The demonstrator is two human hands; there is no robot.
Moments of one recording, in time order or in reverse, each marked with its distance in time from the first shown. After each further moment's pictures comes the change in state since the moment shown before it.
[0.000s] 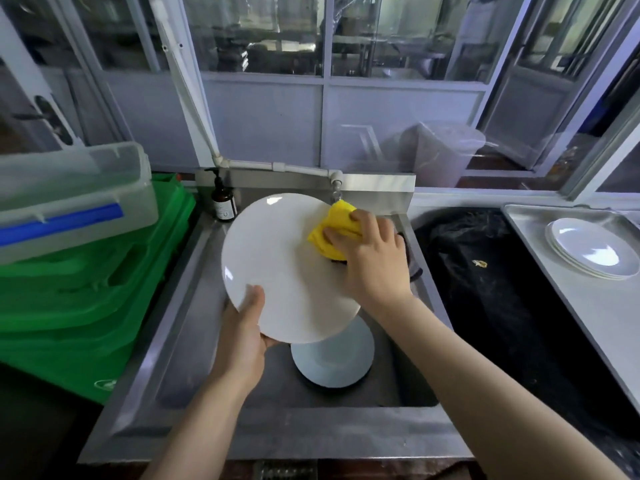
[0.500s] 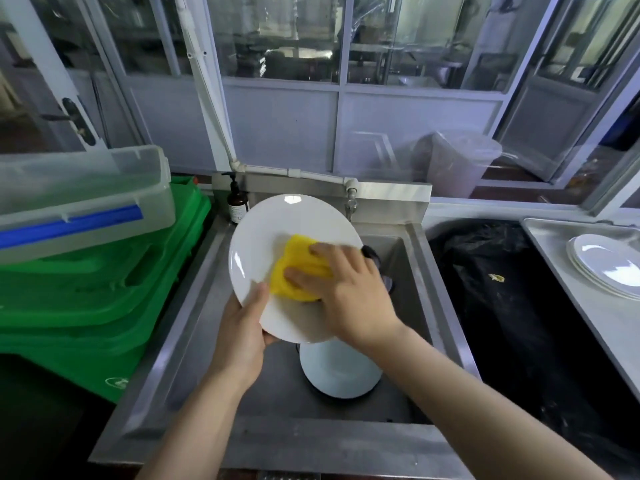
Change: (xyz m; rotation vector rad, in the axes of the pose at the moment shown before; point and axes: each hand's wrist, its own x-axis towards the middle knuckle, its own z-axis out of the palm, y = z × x) left_hand 0.013 0.015 -0.011 0.051 -0.059 0.070; right_hand -0.014 -0.039 0.002 0.161 -0.012 -0.327
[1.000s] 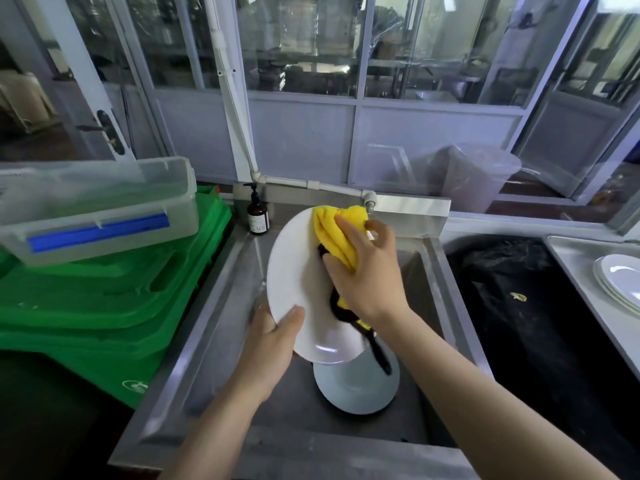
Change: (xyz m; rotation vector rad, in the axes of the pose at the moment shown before) left_hand -0.011 0.012 -0.003 0.334 -0.038 0.074; right_hand 0.044 -0.002 -0.002 0.455 0.138 0.417
